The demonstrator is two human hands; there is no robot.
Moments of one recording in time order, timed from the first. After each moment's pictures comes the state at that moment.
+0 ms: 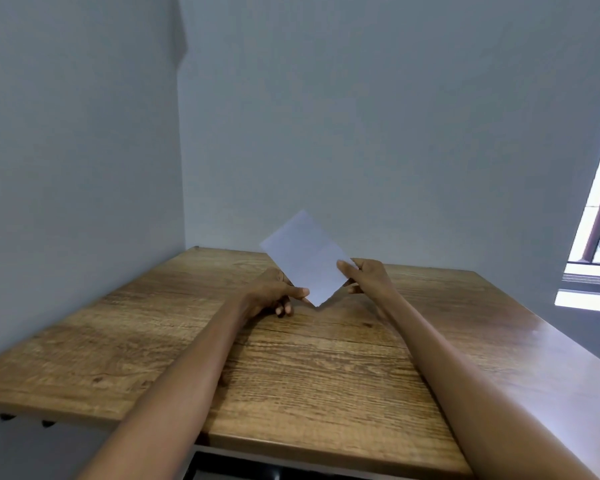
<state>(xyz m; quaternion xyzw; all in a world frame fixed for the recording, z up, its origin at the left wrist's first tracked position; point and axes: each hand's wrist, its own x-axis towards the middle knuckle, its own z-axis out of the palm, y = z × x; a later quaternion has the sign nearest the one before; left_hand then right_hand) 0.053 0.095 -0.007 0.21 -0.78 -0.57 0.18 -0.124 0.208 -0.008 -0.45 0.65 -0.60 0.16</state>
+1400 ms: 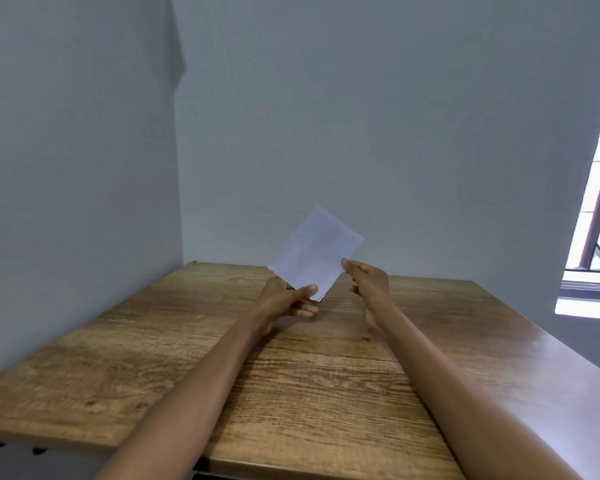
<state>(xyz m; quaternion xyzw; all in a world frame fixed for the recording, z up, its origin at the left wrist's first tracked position) 0.027 0.098 -0.015 0.16 -0.68 -0.64 0.32 -0.114 0.202 0.003 -0.34 0.57 -0.73 0.17</state>
